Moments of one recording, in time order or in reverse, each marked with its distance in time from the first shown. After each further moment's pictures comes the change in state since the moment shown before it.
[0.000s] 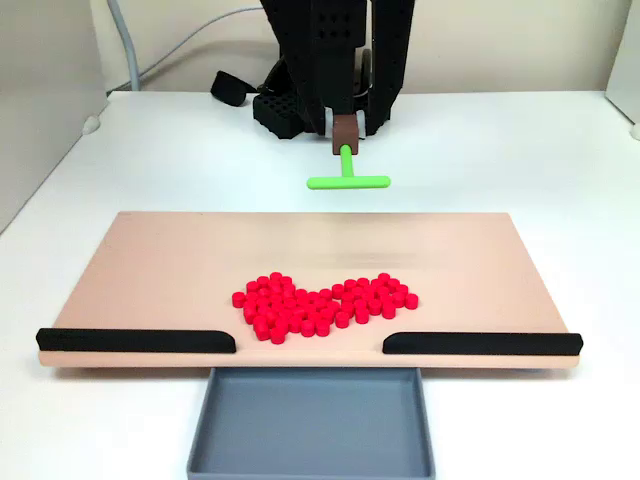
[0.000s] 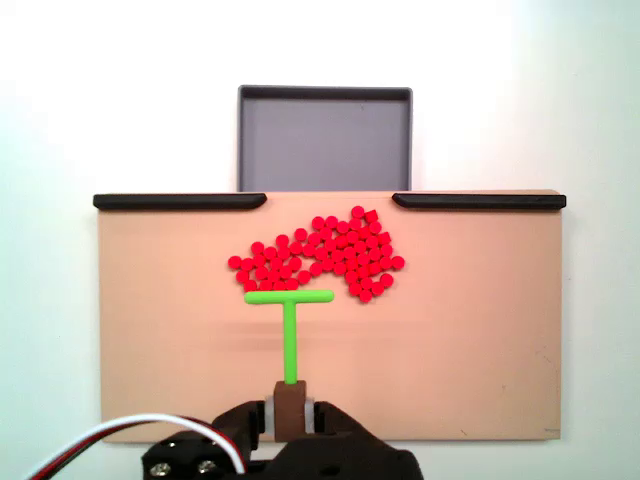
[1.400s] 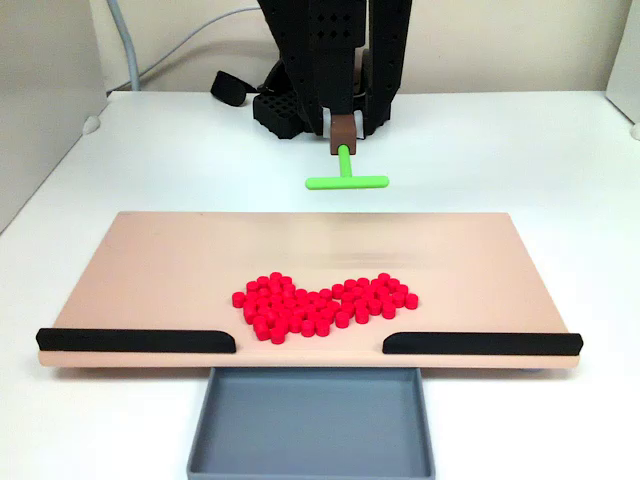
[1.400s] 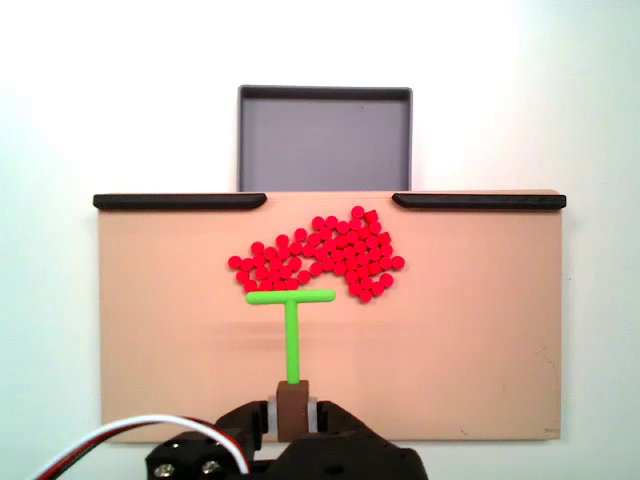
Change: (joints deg) arm 0.4 0.0 0.0 0.0 -1.0
